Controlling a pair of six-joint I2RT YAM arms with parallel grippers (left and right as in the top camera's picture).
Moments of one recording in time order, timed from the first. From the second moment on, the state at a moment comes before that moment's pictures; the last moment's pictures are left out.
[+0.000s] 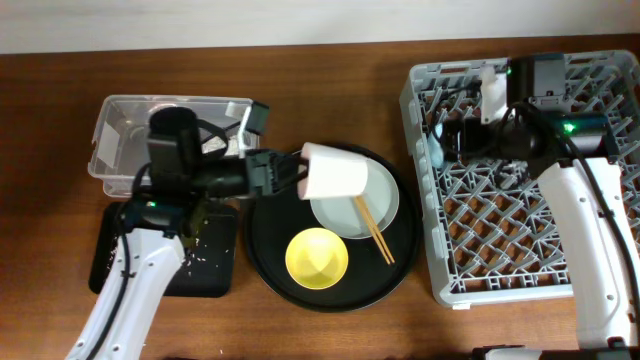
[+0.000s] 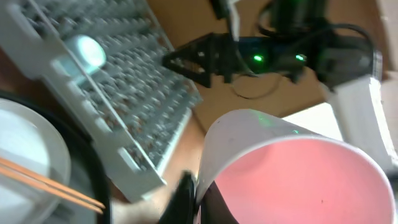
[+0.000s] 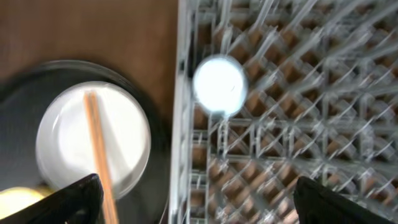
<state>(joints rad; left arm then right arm) -0.16 1.33 1.01 -0.13 1.25 -0.60 0.03 1.51 1.54 -1.11 -0.09 -0.02</state>
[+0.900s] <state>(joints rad) -0.31 1.33 1.01 -0.21 1.41 -0.38 0.03 1.27 1.52 -1.68 -1.08 -0.68</state>
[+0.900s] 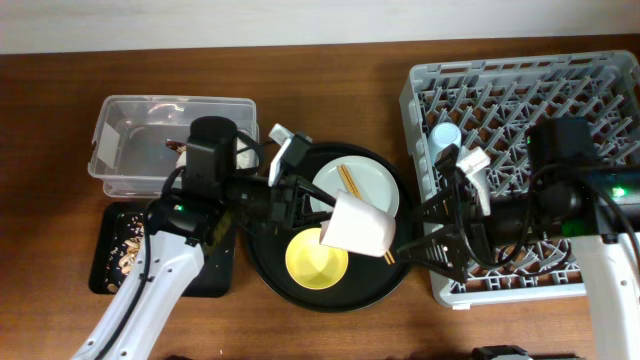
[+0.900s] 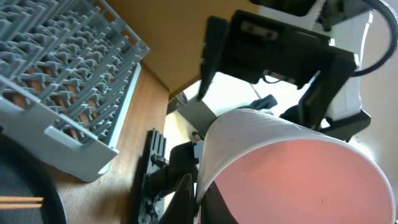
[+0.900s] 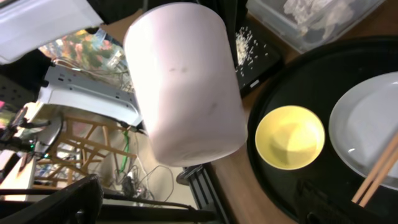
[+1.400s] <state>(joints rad) -0.33 1.33 1.01 -0.16 1.41 -0.38 0.07 1.27 1.20 -1.62 -1.38 -0.93</state>
